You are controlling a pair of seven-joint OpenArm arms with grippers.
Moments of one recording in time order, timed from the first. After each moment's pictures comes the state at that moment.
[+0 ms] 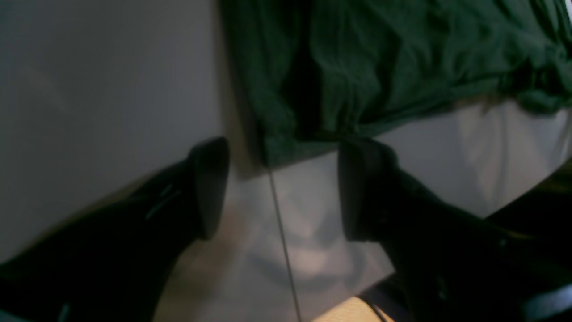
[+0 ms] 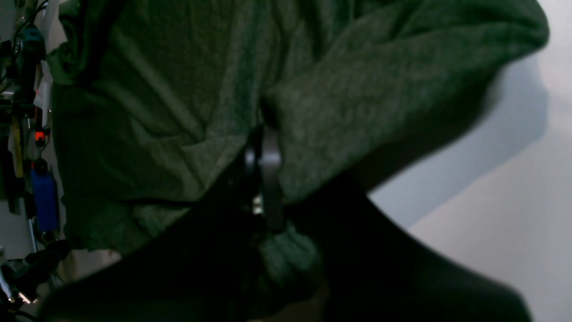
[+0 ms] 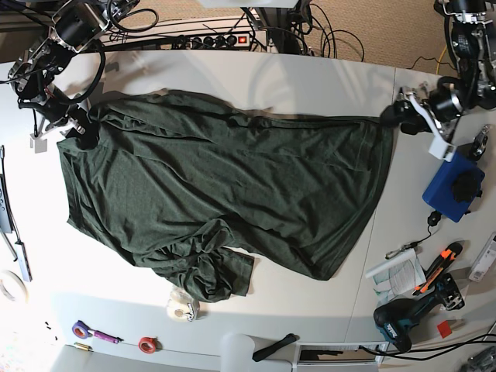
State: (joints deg) left arm 16.1 -24.7 -17.8 90.8 -53.5 -31.1 59.1; right arm 1.5 16.1 54.5 71.3 49.0 34.6 -75.7
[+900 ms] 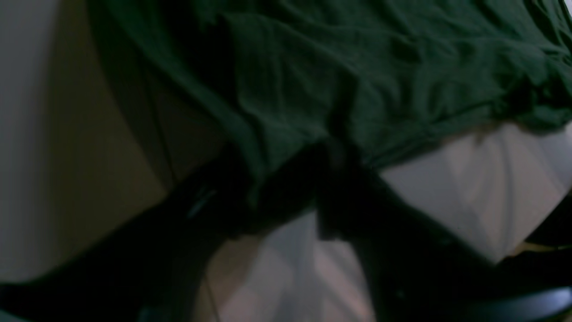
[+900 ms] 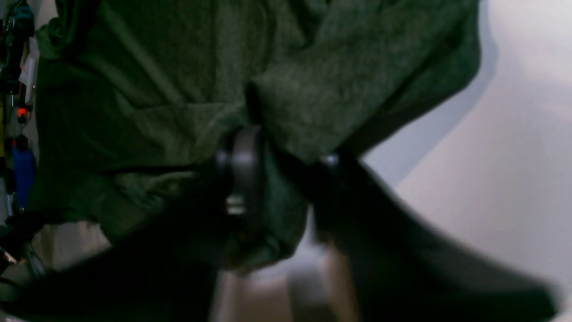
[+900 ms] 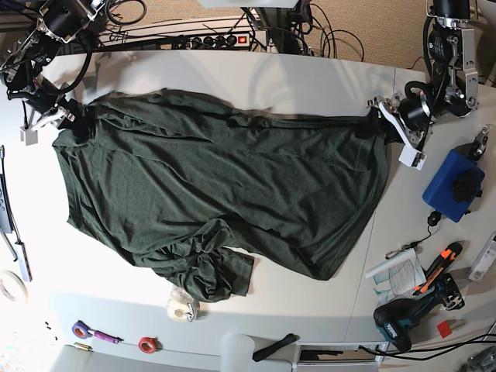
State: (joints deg) left arm 13.6 -22.3 -7.9 91.1 -46.1 -28.0 49.0; right arm -2.5 20.4 53.7 71.2 53.8 38.6 -77.3
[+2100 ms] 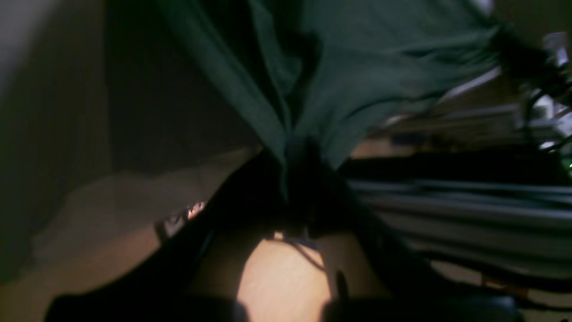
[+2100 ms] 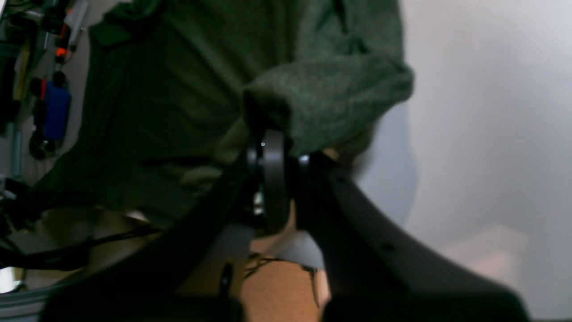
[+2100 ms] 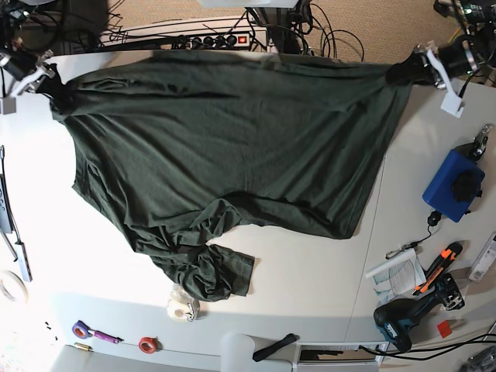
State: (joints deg) left arm 28.6 -22.2 -31.9 91.0 -82.8 -43.3 80.9; right arm -24.4 25.7 56.9 87.1 80.1 39.8 -78.4
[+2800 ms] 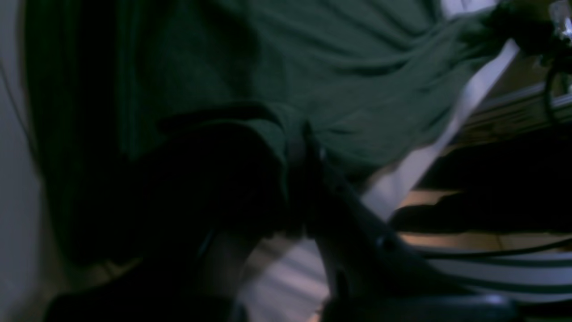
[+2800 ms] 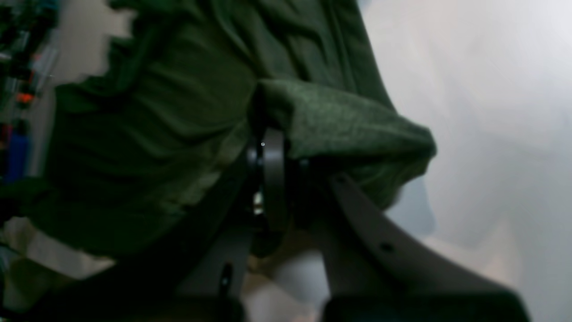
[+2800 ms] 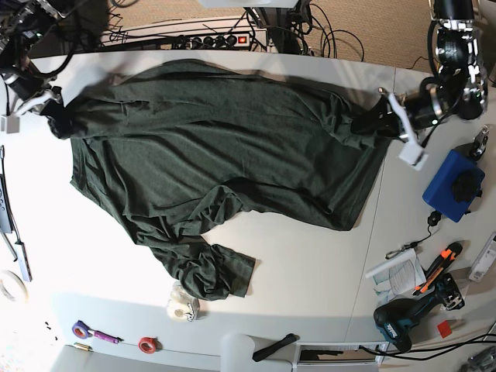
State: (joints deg) left arm 11.8 -22.3 -12.1 91.9 -63.0 -43.1 63.7; right arm -10.5 18.4 59.3 87.7 61.8 39.8 -78.4
